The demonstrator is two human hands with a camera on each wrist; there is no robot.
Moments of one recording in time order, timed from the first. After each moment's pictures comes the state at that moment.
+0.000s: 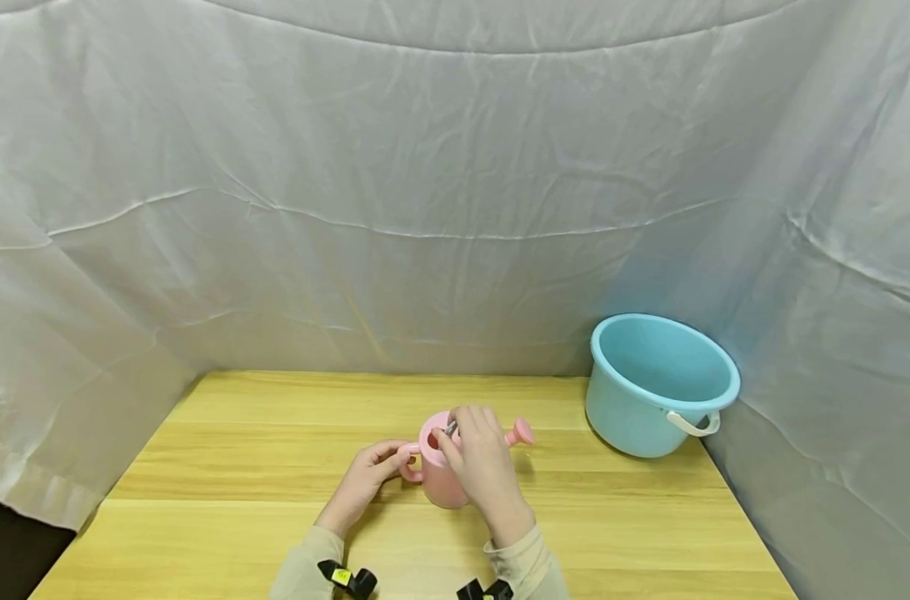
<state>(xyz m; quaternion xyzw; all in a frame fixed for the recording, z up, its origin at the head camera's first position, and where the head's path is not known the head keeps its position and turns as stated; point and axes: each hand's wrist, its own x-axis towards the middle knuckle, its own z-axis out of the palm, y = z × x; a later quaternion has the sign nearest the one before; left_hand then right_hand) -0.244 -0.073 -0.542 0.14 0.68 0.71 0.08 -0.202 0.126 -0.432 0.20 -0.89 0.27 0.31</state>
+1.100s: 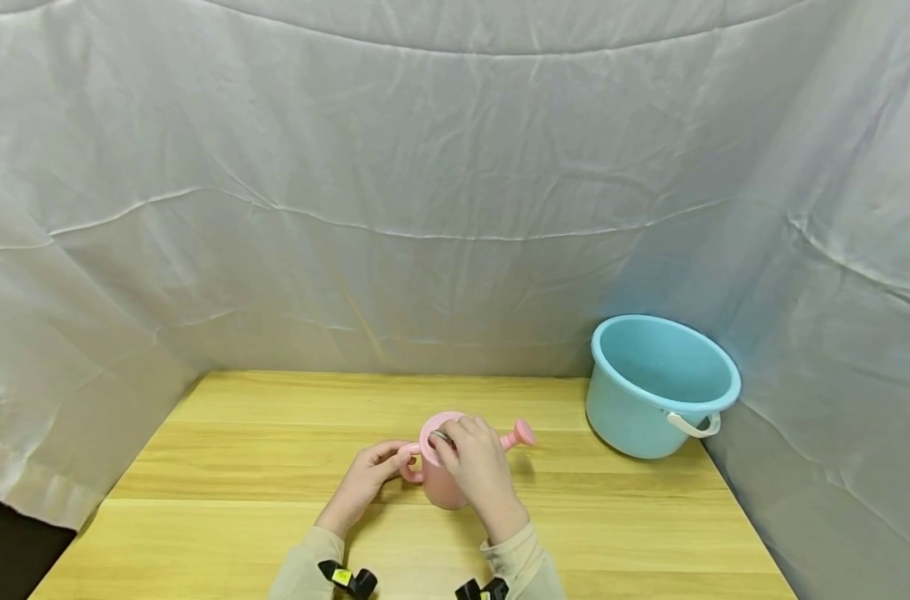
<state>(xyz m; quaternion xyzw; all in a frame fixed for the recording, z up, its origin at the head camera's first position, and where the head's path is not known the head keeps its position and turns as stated) -0.244 -0.074 -0.543 0.14 0.68 0.71 0.09 -0.212 0.124 -0.452 0.22 -0.89 0.25 0.32</state>
